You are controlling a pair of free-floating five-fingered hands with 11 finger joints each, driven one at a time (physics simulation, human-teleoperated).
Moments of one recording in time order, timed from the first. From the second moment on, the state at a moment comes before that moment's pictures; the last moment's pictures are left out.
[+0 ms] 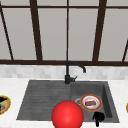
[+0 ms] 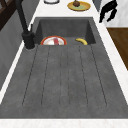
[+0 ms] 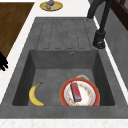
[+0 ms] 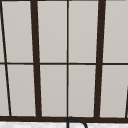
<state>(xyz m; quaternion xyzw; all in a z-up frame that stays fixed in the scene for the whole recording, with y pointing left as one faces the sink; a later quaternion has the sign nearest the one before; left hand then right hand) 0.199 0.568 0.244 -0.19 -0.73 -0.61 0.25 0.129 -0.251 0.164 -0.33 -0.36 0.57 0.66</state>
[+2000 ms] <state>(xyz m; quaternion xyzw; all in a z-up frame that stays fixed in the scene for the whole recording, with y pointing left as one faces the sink) 0.338 0.662 0.139 -0.14 -0.78 -0.57 0.21 0.129 -0.251 0.164 -0.33 -0.36 0.57 0.66</state>
